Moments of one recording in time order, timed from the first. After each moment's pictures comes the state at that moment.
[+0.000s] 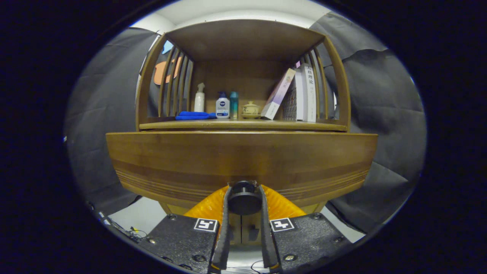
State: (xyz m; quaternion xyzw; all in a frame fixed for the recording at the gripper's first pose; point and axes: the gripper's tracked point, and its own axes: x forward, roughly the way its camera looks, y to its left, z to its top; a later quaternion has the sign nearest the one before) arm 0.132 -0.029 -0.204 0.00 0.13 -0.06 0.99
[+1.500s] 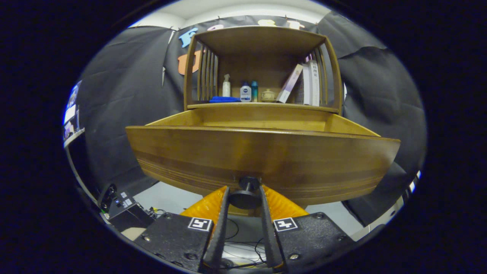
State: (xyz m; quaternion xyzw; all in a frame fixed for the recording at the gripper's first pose) arm -0.019 0.011 -0.208 0.02 0.20 0.02 0.98
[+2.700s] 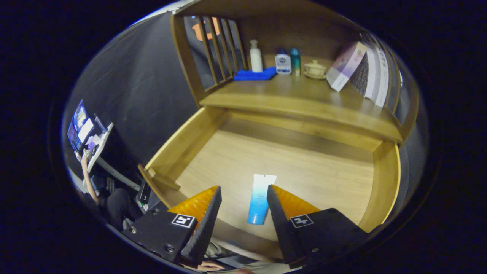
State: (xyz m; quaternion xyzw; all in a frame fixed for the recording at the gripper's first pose) arm 0.111 0.017 -0.146 0.00 0.47 0.16 0.87
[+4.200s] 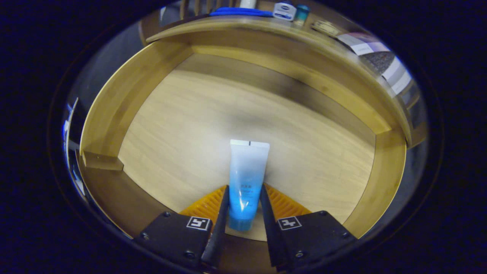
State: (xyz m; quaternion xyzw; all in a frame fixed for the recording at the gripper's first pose) arm 0.118 -0.005 -0.216 -0.10 0.61 0.04 0.78
